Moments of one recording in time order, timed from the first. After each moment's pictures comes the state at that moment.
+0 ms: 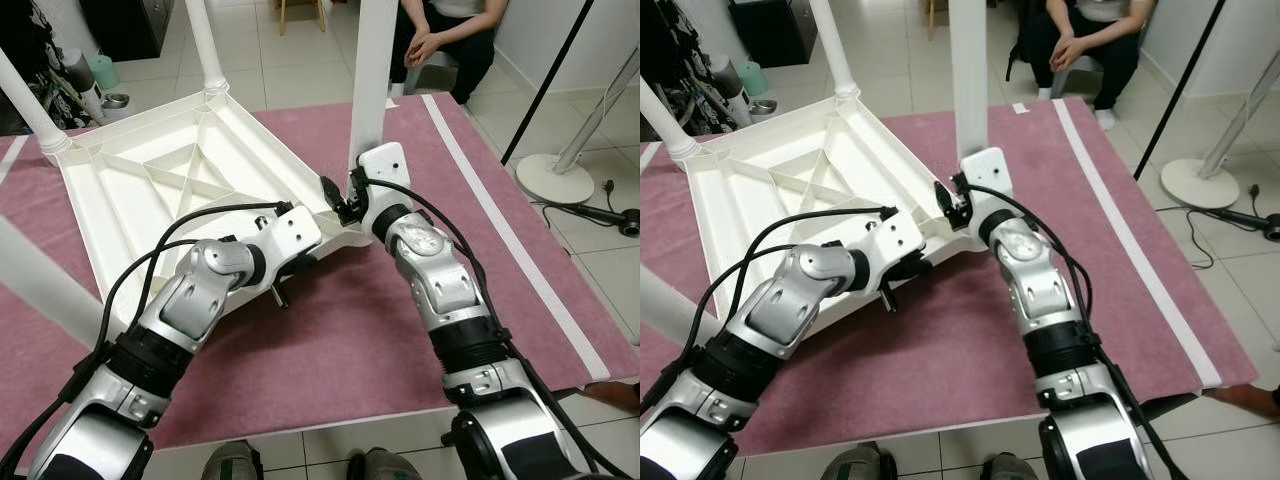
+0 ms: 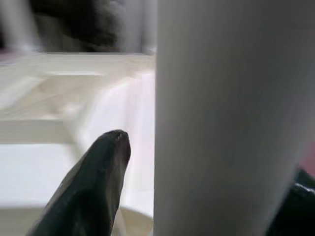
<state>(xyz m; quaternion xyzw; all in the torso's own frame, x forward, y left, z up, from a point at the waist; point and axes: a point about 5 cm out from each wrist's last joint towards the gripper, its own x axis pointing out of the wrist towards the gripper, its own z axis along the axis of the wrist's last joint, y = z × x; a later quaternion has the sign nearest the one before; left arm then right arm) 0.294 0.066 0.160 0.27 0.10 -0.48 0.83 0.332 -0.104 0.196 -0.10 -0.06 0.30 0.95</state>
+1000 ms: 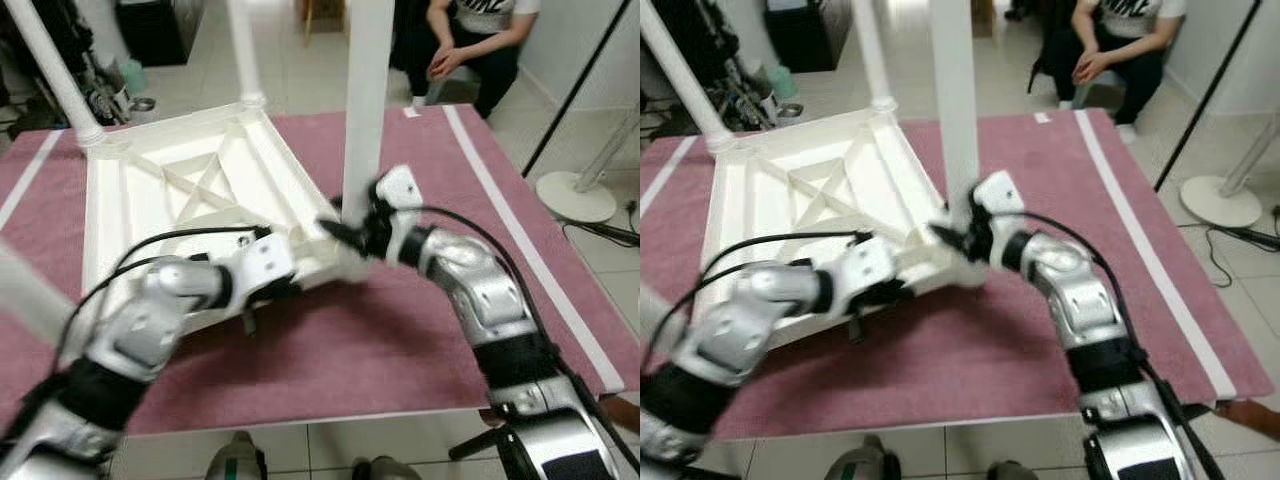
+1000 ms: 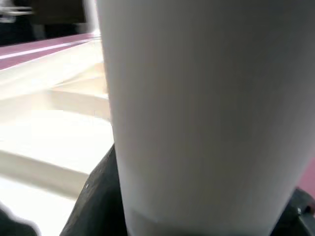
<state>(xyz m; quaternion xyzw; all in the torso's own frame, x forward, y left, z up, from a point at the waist) 0.288 0.071 0.165 0.28 0.09 -0.50 0.81 0.333 -0.112 0.193 -0.13 -0.02 0.33 0.94</state>
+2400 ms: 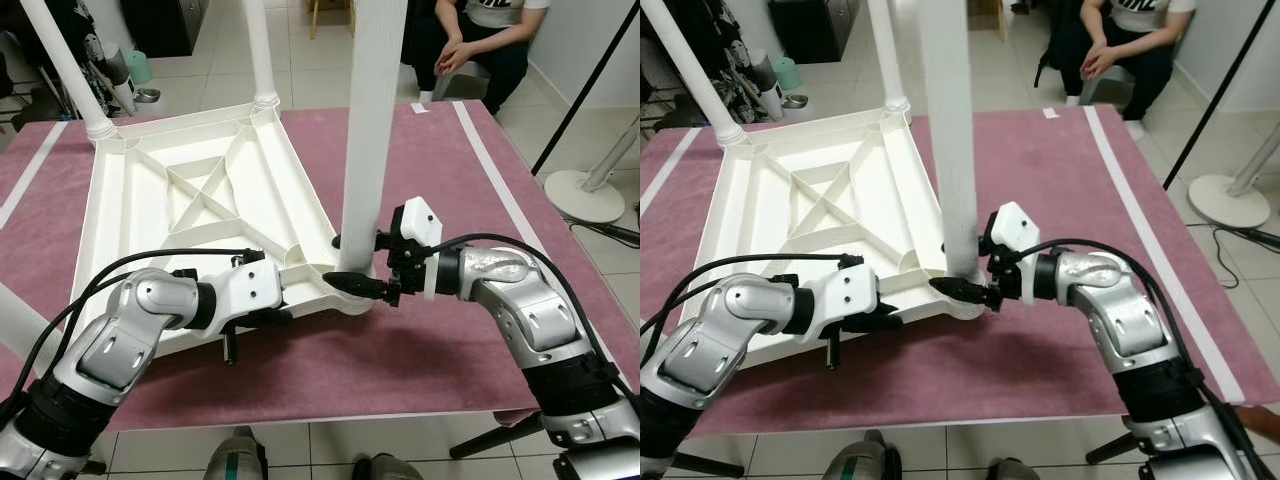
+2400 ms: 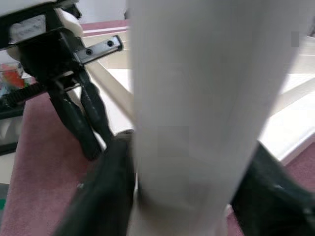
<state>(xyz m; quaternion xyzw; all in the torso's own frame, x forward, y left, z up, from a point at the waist) 0.252 0.106 0.157 0.32 0.11 -0.59 0.73 0.283 -0.129 0.184 -0.14 0.02 0.58 0.80</state>
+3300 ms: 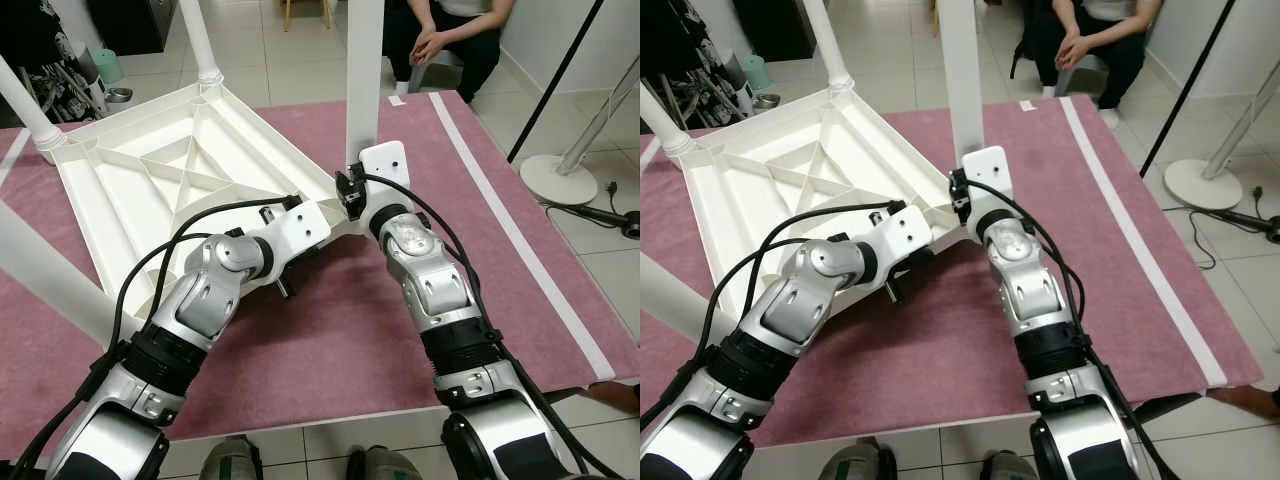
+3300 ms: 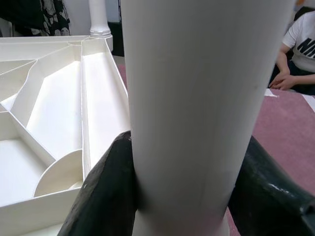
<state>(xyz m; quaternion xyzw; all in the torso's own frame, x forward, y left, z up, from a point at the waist) 0.310 0.051 0.168 0.31 0.10 -0.43 0.84 0.346 -0.092 0.192 -0.10 -0.05 0.13 0.99</state>
